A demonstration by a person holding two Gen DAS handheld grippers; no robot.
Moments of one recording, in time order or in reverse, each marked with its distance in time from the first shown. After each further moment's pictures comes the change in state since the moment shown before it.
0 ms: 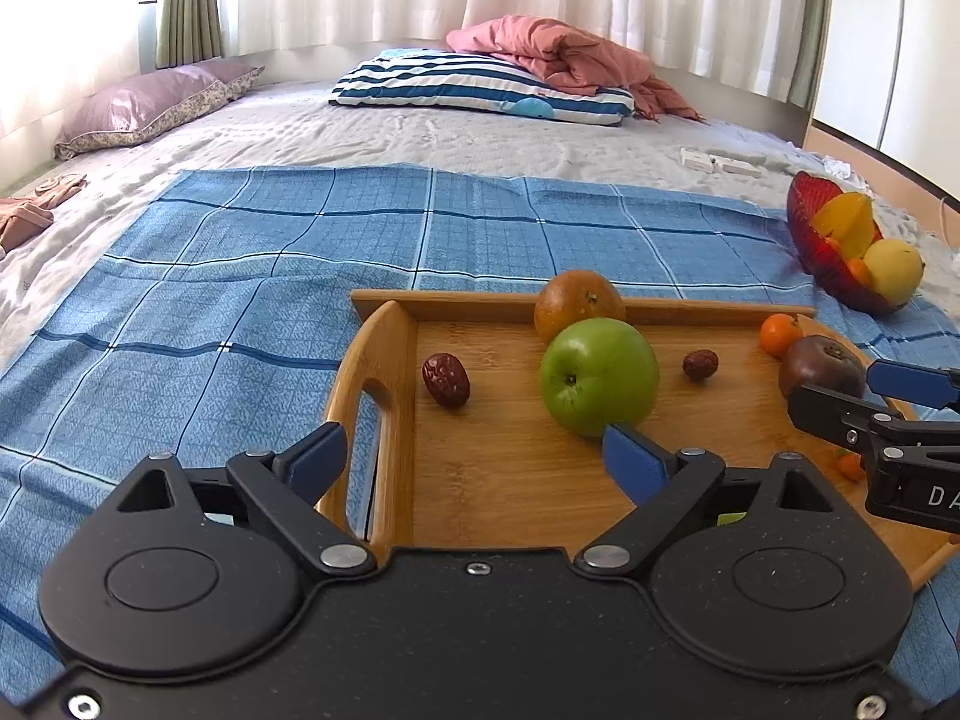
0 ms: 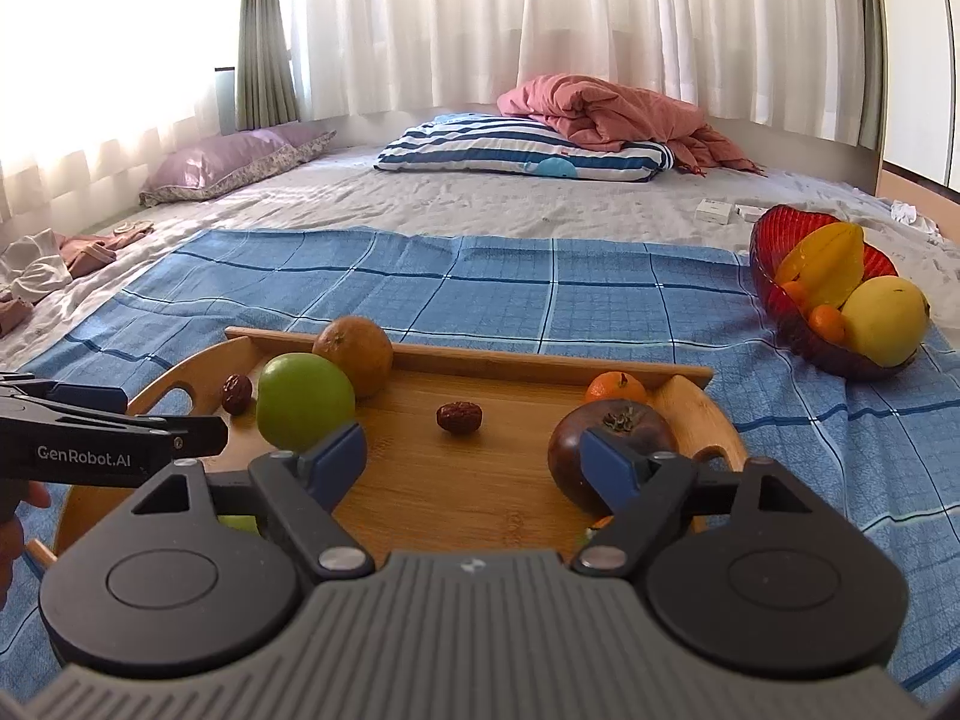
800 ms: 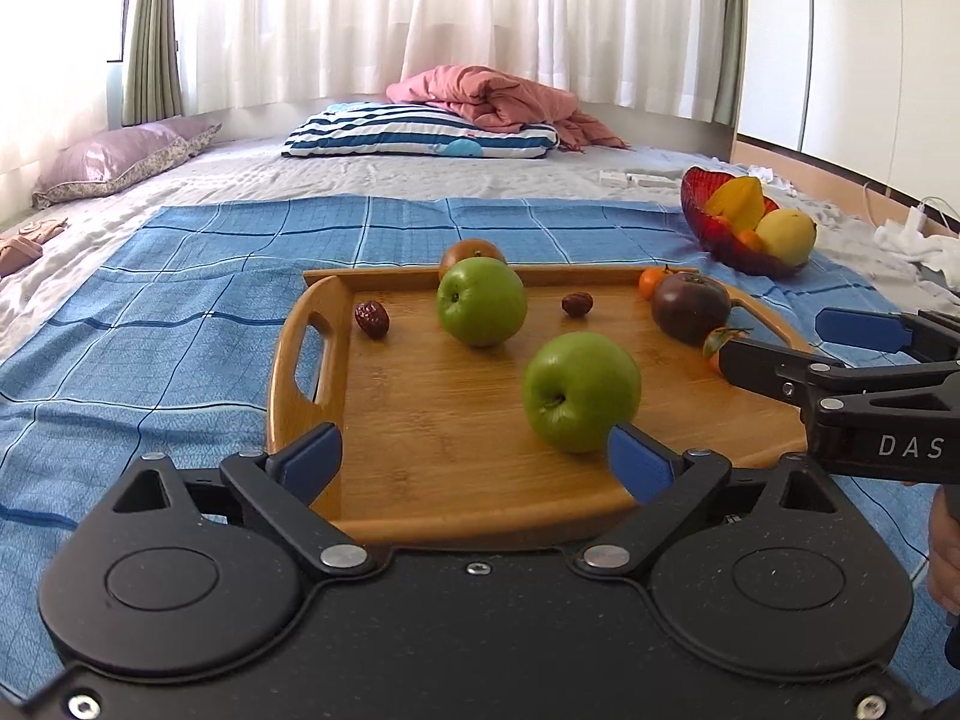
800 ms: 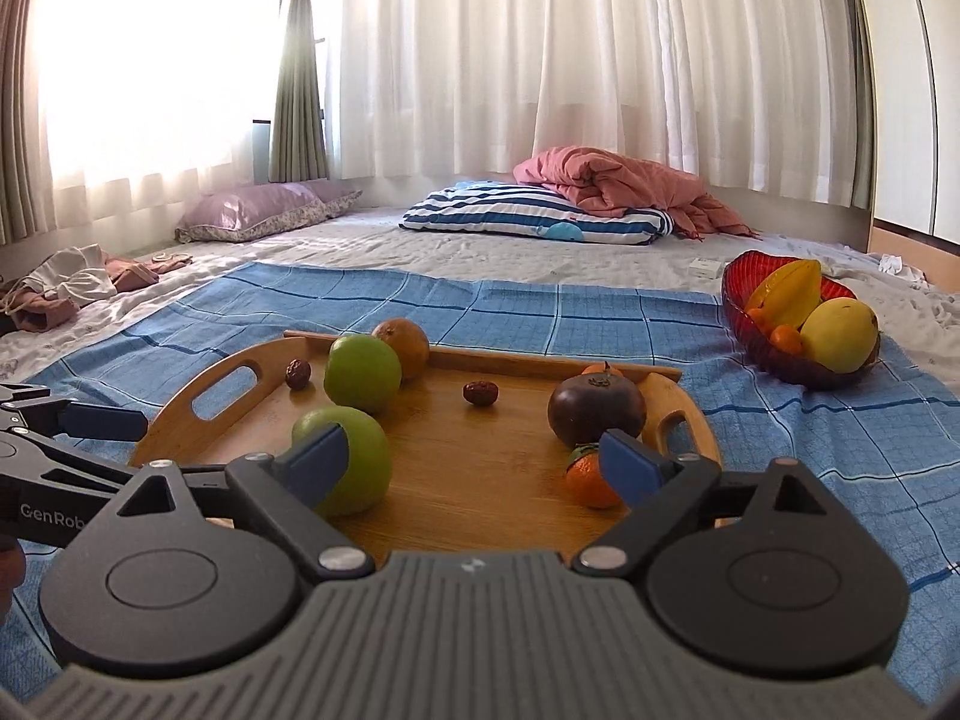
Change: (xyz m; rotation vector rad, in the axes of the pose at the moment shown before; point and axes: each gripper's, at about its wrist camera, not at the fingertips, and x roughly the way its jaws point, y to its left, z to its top) left arm -0.089 -0.032 -0.080 0.082 -0.119 -0.082; right arm -0.083 0.010 -0.054 -0.053 -0.156 0.010
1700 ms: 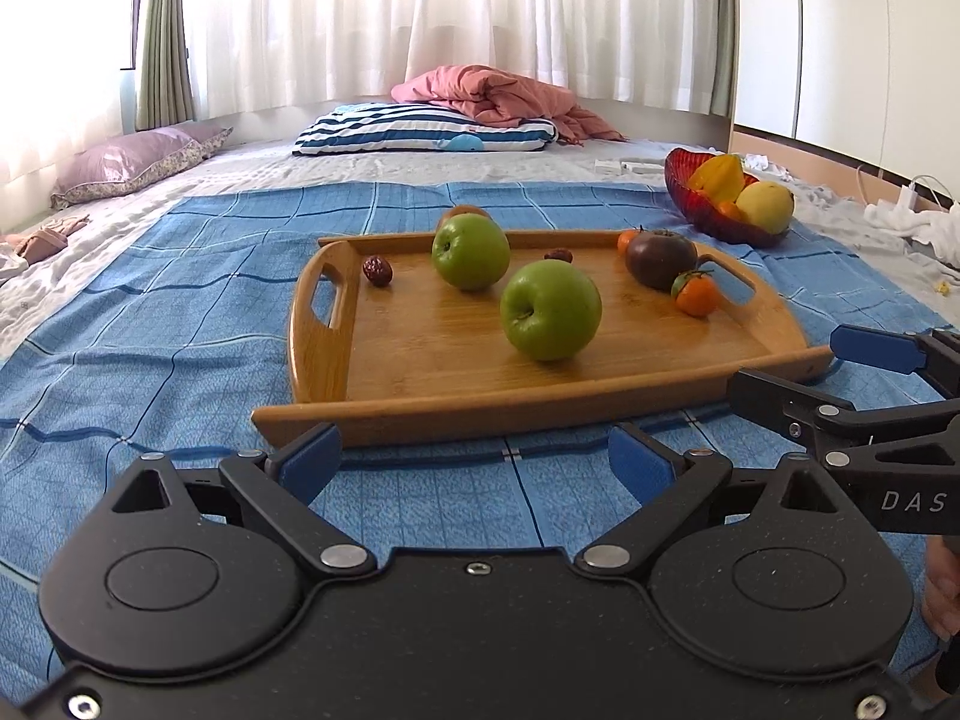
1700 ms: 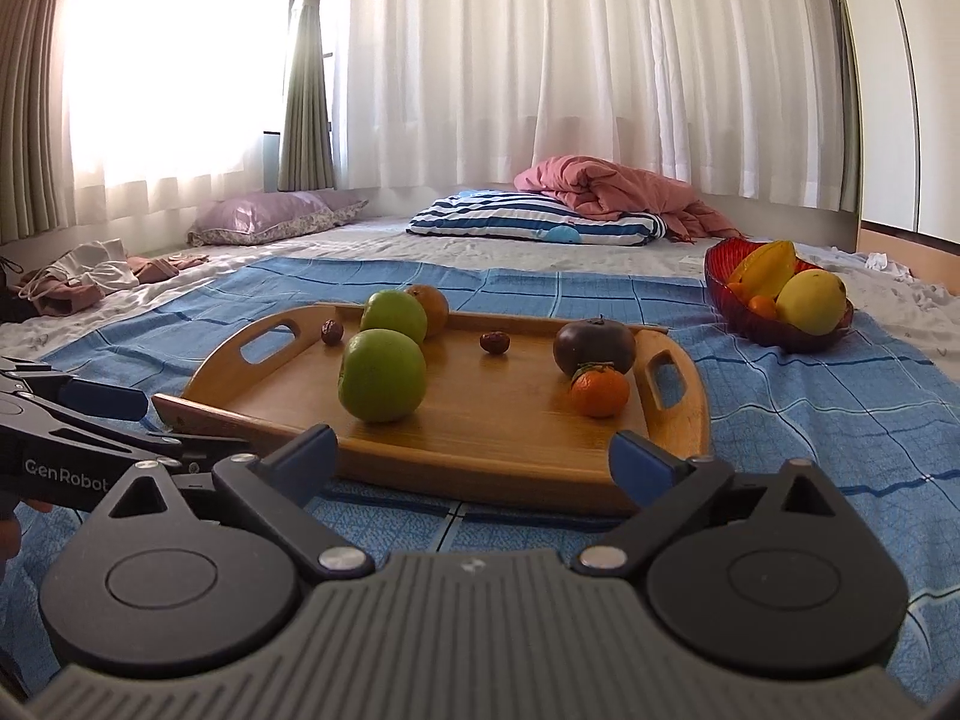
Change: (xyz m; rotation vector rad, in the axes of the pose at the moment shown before) left arm -0.050 -0.014 -0.044 0.017 0.000 0.029; right arm -0.055 0.015 -0.049 0.009 -0.035 -0.002
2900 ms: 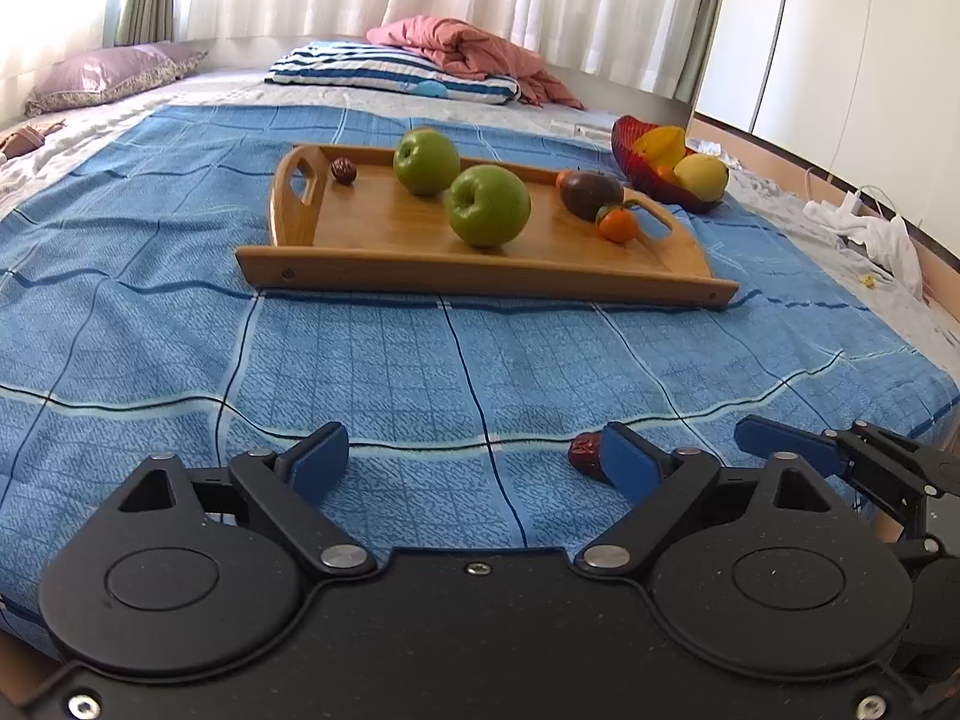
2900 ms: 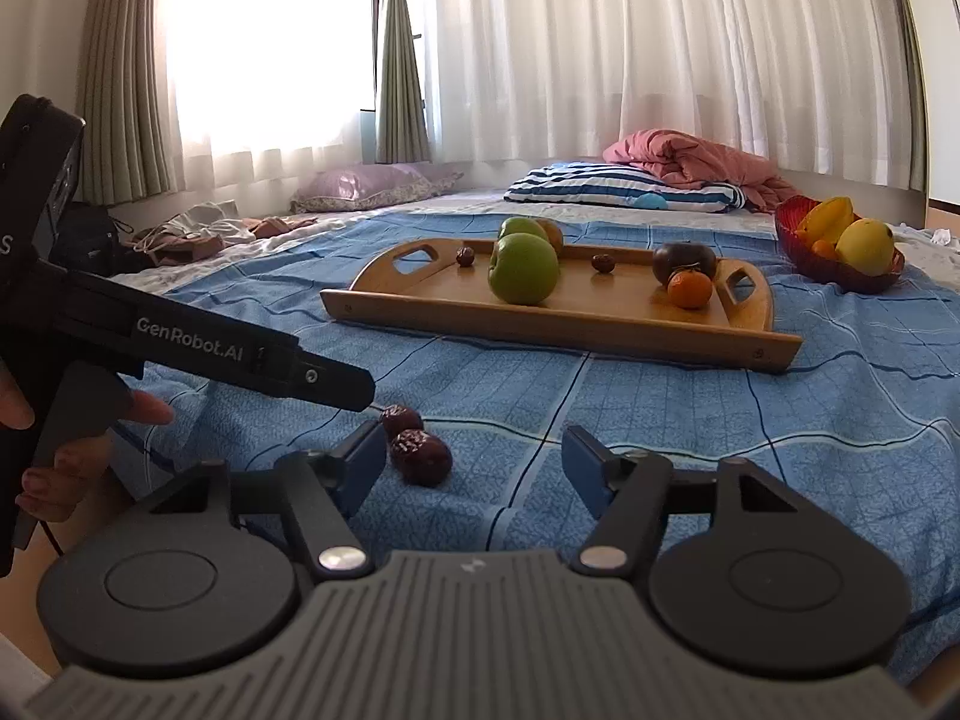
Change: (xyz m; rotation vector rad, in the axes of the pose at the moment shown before) left arm -0.058 0.000 -0.052 -0.103 0.103 -0.140; right arm -0.083 0.032 -0.060 -0.025 0.058 0.196
